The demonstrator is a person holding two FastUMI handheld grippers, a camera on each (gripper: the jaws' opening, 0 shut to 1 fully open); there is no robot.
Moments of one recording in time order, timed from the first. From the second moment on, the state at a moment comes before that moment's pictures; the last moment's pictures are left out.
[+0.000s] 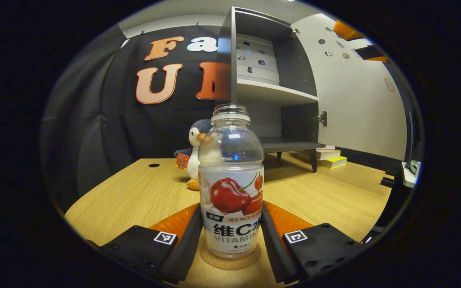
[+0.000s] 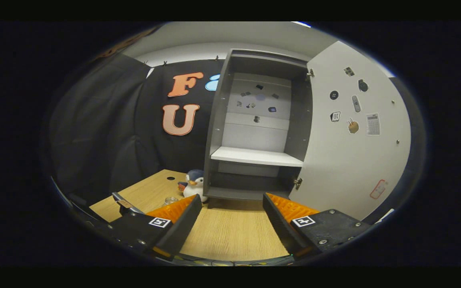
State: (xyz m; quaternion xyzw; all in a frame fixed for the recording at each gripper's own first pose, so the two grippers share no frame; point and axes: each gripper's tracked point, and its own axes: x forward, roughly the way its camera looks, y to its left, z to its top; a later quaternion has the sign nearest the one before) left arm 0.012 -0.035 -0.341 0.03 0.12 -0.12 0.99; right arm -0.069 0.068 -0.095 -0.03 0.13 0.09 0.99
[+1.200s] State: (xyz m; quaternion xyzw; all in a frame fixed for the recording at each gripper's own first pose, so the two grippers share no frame) left arm -0.003 -0.021 -0.356 0.01 0.18 -0.07 0.98; right arm -0.067 0.033 -0.095 0.00 0.14 0.08 0.99
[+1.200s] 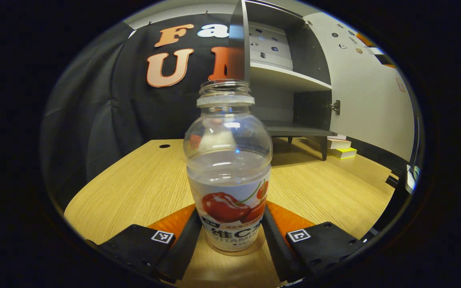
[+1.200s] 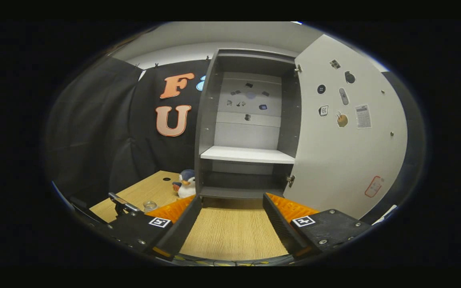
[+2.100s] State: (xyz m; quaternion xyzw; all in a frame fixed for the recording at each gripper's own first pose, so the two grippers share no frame) left arm 0.041 -0.037 -0.198 0.03 0.05 -0.07 1.00; right arm -0.079 -0.037 -0.047 0.02 0.09 0.03 1.00
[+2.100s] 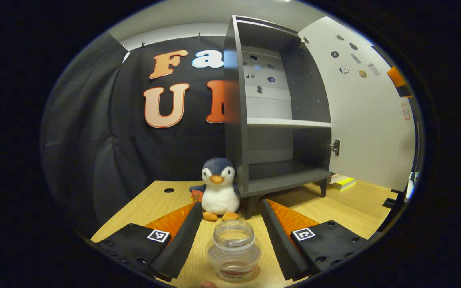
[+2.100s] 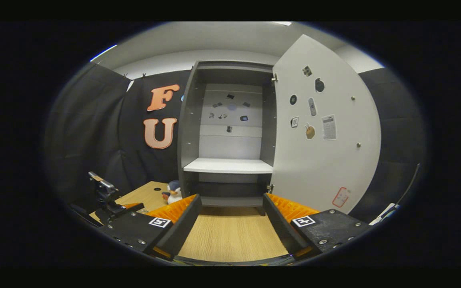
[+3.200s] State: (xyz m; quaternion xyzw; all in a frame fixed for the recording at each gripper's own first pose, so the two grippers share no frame) left arm -0.011 -0.096 -0.023 0.01 -0.01 -0.05 1.00; right arm -0.128 -0.286 0.027 0.00 0.00 -0.14 0.99
